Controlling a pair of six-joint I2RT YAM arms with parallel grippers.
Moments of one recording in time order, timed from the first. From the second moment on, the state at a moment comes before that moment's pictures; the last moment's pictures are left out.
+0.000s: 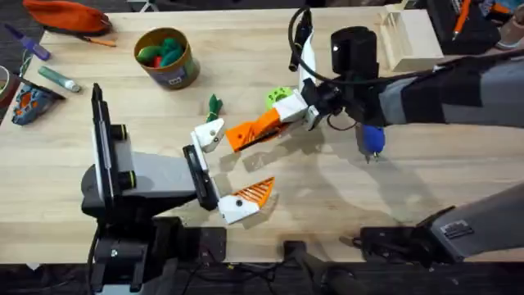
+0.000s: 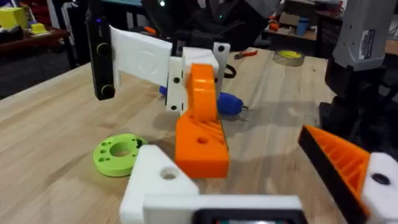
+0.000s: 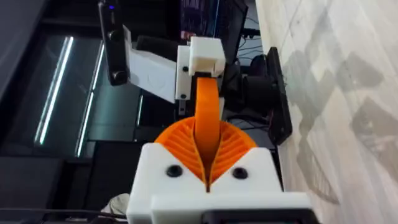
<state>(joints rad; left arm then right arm) 0.03 0.01 0.01 -0.13 1.19 0.07 0.45 1.74 0.77 0.45 -1.54 0.91</state>
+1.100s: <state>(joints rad) 0.03 0.01 0.01 -0.13 1.19 0.07 0.47 1.74 0.77 0.48 -1.52 0.92</state>
